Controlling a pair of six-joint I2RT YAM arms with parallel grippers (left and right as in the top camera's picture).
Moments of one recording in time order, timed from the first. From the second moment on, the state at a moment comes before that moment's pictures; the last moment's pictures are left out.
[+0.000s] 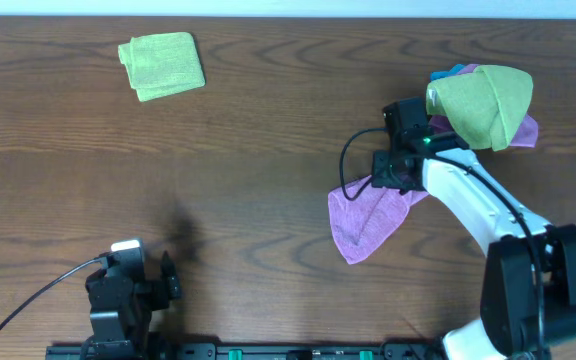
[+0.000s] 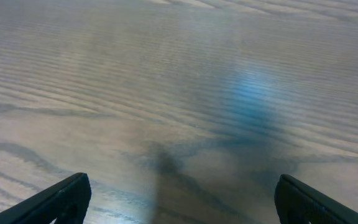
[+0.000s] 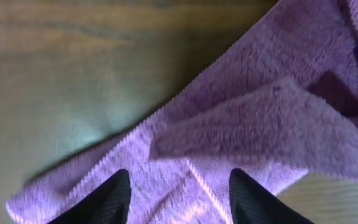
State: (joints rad) left arm 0.04 0.01 0.25 -0.90 -0.10 -0.06; right arm 0.25 1.72 1.09 -0.67 0.10 0.36
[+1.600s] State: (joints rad) left arm -0.02 0.85 0.79 -0.81 0.63 -0.34; right arm 0.22 1.21 1.08 -1.27 0.18 0.60
